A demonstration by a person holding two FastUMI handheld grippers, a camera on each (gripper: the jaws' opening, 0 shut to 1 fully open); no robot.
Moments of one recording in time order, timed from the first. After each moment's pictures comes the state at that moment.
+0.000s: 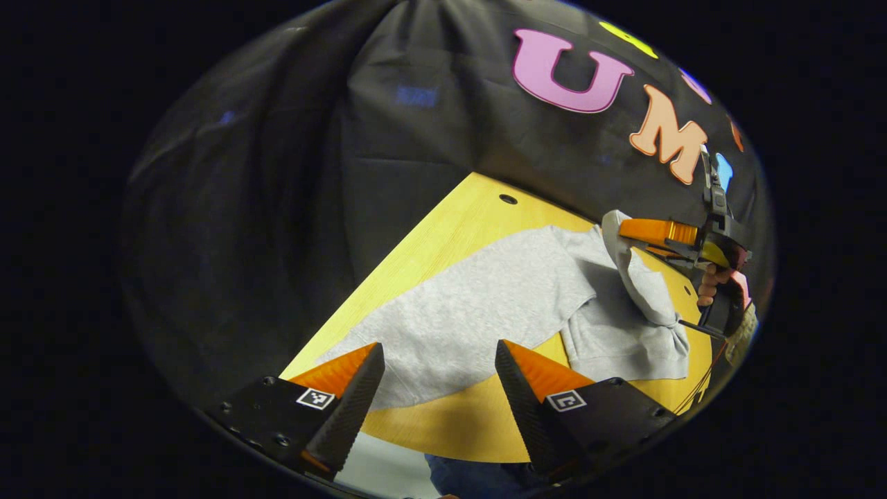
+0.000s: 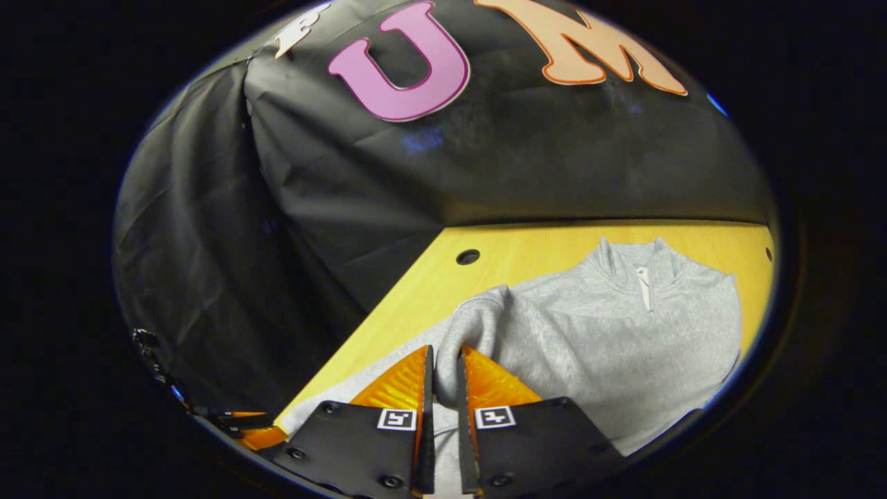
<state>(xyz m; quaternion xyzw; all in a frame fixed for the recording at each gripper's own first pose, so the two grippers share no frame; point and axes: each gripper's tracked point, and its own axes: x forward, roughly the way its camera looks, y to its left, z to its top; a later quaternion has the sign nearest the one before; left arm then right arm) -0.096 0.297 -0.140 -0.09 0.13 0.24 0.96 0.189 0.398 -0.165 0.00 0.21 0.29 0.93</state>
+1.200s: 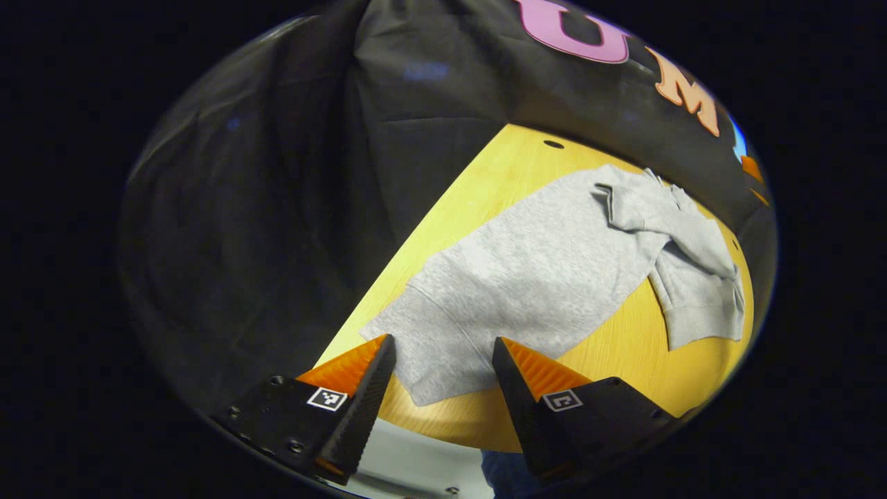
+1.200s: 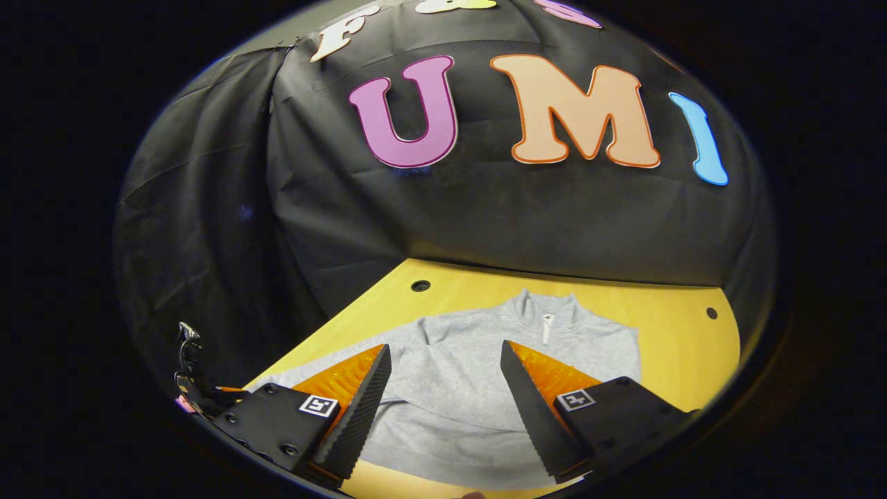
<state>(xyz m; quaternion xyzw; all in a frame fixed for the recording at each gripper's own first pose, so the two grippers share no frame) -0.118 0.343 -0.192 -0.03 0.21 0.30 0.93 0.125 0.268 -0.069 -0.08 0.11 0.22 0.97</state>
